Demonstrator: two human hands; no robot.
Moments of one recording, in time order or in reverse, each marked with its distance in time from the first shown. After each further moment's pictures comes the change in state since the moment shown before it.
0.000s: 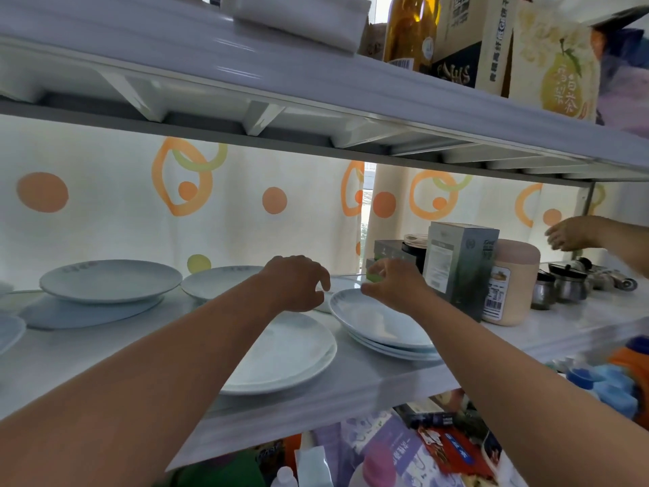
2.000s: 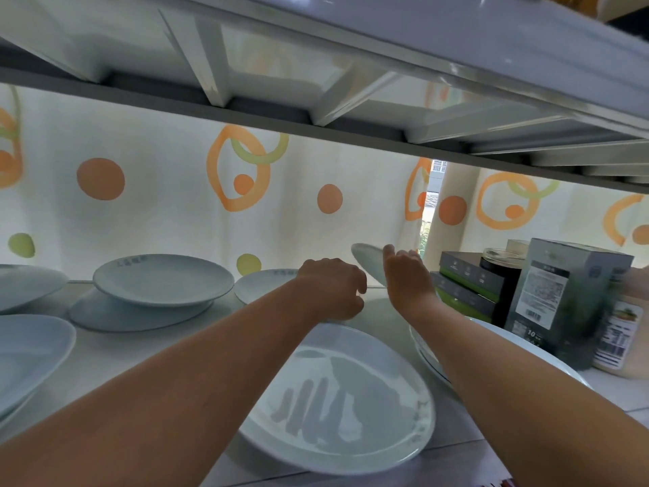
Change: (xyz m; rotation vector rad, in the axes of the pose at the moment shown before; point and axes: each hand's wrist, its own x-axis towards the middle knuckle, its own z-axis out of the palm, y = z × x) left_hand 0.018 -0.066 0.015 -0.081 0.012 -0.090; right_hand 0.100 -0.054 0.095 -0.548 0.249 -0.225
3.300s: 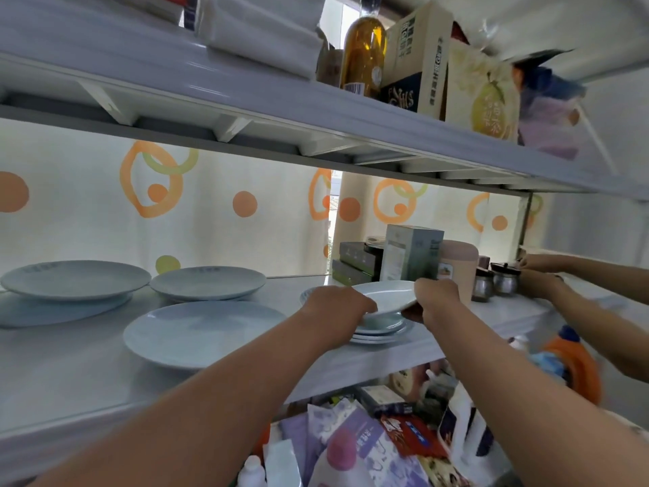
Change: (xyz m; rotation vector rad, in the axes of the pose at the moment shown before) left_hand -0.057 0.171 0.013 0.025 0.059 0.336; right_hand -0.152 0.143 -0.118 1.276 0.035 1.176
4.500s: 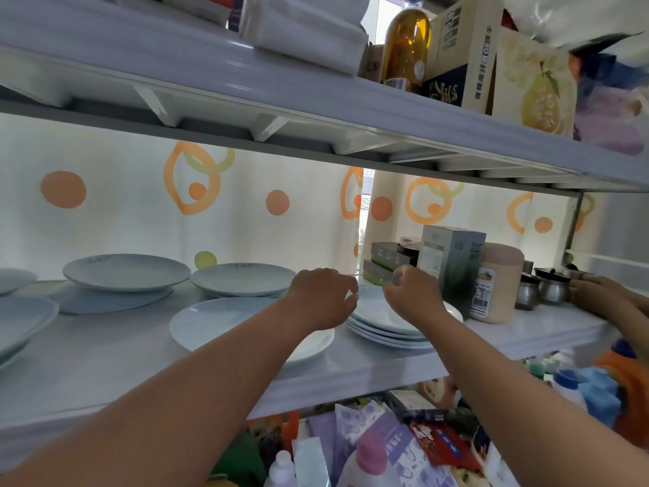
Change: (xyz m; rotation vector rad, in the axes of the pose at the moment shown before) left_hand -0.019 -0.055 -0.011 -0.037 0.052 -0.219; right_hand -0.013 0.016 0.061 -0.865 -0.101 -0.719
